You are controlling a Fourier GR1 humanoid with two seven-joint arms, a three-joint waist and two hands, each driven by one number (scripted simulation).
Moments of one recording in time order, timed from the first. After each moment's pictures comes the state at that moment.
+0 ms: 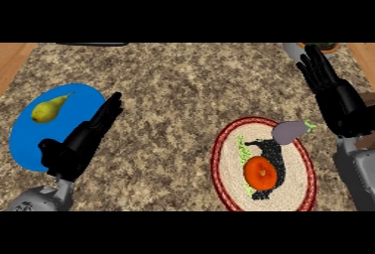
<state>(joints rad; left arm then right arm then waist) -0.14 0.41 -0.31 -1.67 0.23 0.09 0.18 -0.35 -0.41 0.07 -1.48 -0.27 0.00 0.00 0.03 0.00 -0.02</state>
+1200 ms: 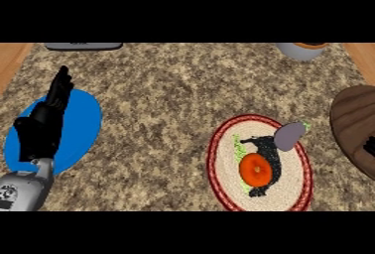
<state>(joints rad) -0.21 0.42 -0.14 -1.60 0.02 0.32 0.17 0.32 -0.51 -0.14 -1.69 -0.13 0.10 -0.47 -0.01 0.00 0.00</state>
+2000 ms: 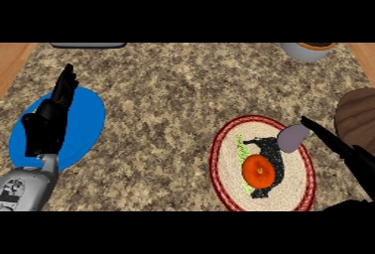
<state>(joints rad) -0.23 0.38 -0.11 -1.56 0.00 0.28 0.14 0.08 -0.62 0.14 -1.96 0.12 0.22 0.22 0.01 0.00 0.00</state>
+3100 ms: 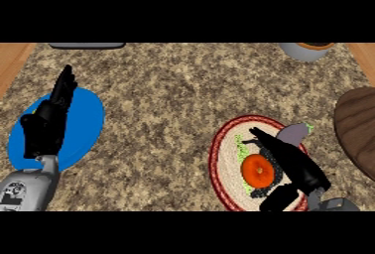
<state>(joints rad) -0.22 0.30 -0.03 -1.58 -0.08 0.20 0.17 -0.07 -0.35 0.34 -1.67 0.47 0.31 0.39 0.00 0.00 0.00</state>
